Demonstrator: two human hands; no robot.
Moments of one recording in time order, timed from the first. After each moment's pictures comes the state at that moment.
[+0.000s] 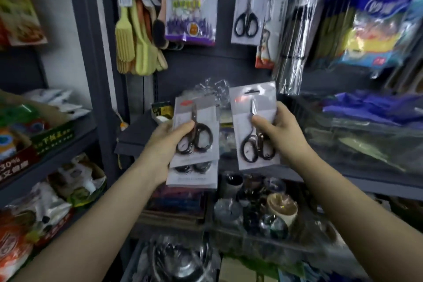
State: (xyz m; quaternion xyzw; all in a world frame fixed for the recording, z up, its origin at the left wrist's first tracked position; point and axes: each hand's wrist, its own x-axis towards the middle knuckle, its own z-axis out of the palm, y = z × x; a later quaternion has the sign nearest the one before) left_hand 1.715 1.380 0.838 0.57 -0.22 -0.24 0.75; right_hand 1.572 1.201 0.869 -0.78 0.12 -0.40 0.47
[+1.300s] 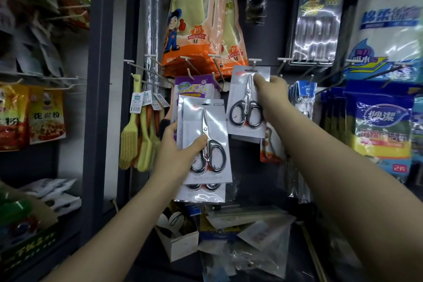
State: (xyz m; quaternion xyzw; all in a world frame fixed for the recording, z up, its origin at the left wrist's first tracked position) left_hand 1.747 1.317 0.991 0.57 -0.34 0.04 0.75; right_hand 1.705 1.135 1.116 -0.65 0.11 -0.54 0.53
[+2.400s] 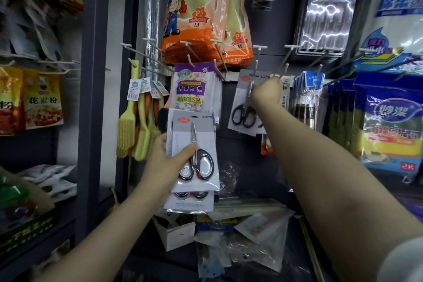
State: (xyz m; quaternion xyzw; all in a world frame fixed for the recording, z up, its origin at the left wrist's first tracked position) left_hand 1.763 1.315 0.958 0.58 -0.28 0.01 0.77; right_hand 1.746 1.106 1.106 -0.72 0.29 -0.53 0.35
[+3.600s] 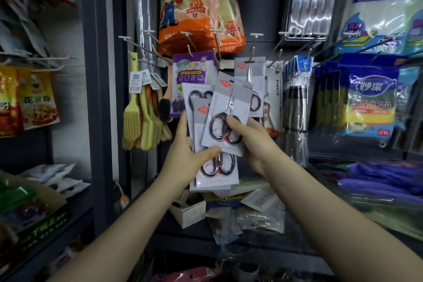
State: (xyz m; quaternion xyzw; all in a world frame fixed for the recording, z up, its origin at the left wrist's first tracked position) left_hand 1.753 1.334 0.949 0.58 -0.48 0.03 0.66; right_hand 1.675 1.204 0.983 -0.62 0.02 -0.34 0.71
